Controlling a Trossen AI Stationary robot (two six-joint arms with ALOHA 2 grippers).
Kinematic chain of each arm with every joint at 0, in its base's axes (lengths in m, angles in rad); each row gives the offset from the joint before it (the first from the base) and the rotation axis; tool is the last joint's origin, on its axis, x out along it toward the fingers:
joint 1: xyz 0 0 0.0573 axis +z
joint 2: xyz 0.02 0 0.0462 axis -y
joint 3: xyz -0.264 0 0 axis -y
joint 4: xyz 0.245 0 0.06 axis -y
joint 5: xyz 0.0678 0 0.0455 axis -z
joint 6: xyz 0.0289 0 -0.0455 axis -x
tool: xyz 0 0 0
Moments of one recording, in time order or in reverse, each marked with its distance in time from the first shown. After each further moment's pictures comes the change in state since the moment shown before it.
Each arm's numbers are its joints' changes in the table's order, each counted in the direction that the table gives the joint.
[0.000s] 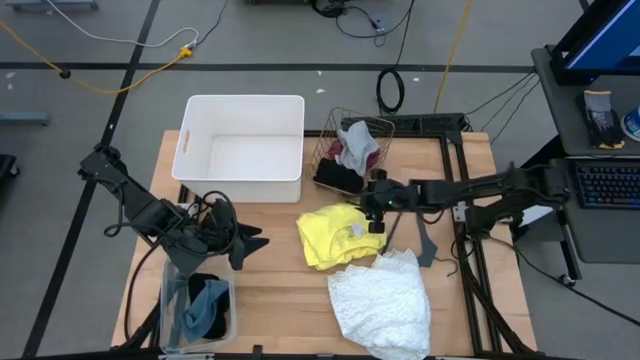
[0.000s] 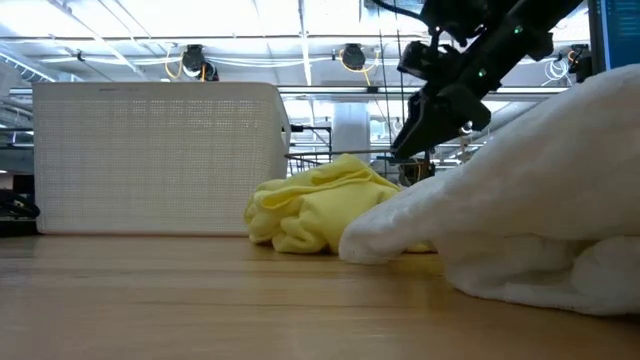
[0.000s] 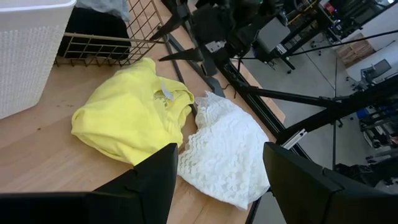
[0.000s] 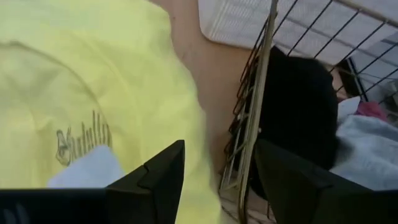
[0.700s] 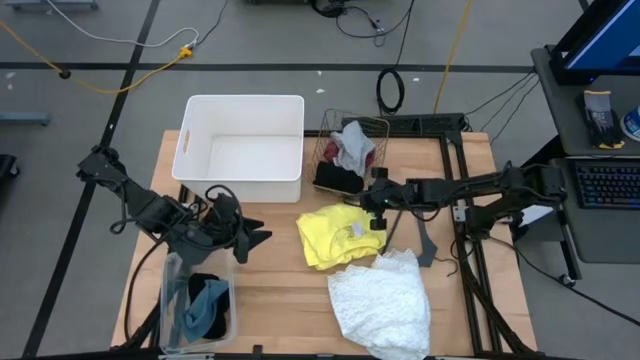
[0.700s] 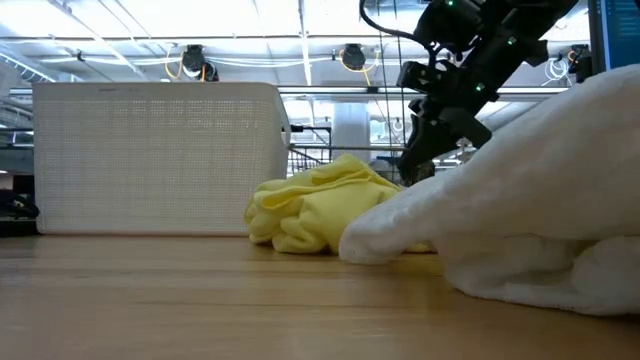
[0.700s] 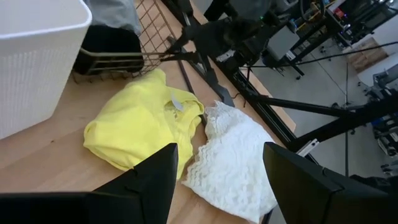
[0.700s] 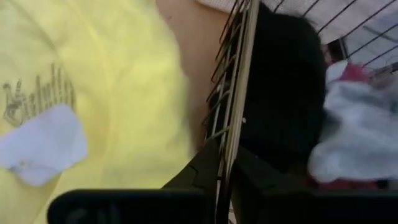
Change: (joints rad) left arm 0.051 0.000 0.000 -0.001 0.001 -0.037; right arm -0.019 -0.038 0.004 -0.102 0.052 0.073
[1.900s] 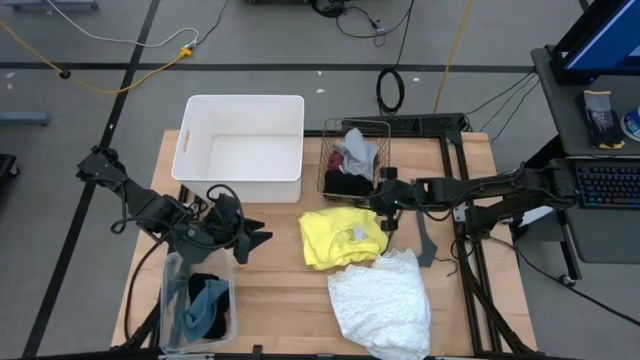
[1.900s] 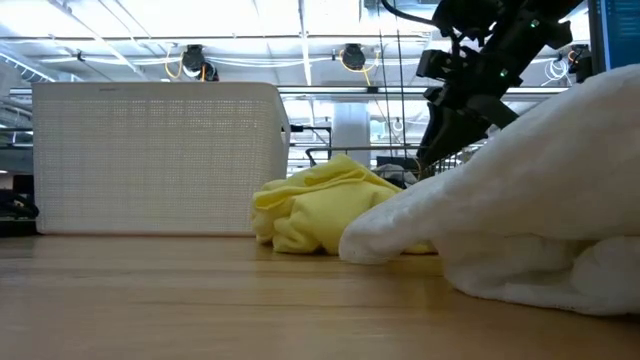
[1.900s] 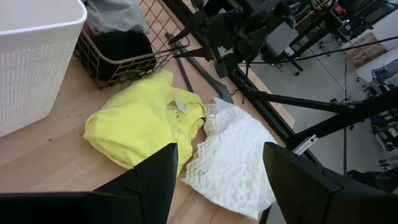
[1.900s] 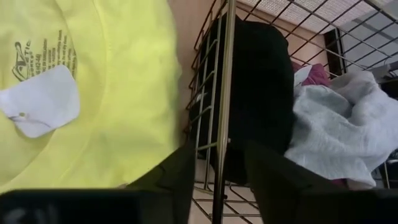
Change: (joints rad) left arm 0.010 0.000 0.000 0.005 0.025 -0.012; right arm 0.018 0.124 -0.006 -0.111 0.023 0.024
